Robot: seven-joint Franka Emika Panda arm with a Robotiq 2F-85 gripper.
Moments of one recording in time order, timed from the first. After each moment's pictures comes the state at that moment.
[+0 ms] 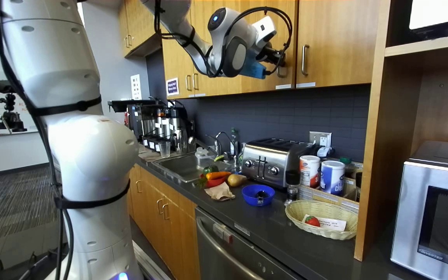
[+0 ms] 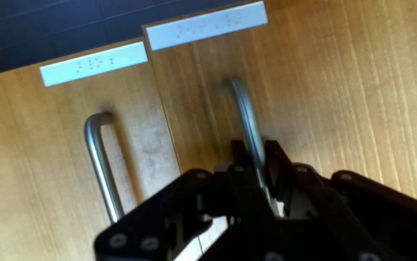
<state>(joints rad) -0.02 -0.20 -0.01 -2.30 0.21 3.45 0.06</state>
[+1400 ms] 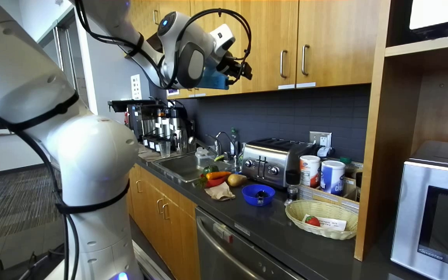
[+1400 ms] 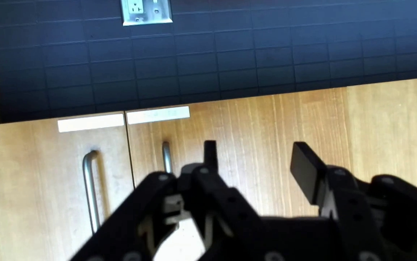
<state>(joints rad) 0.00 -0.61 0.08 -2.77 0.13 3.45 0.05</state>
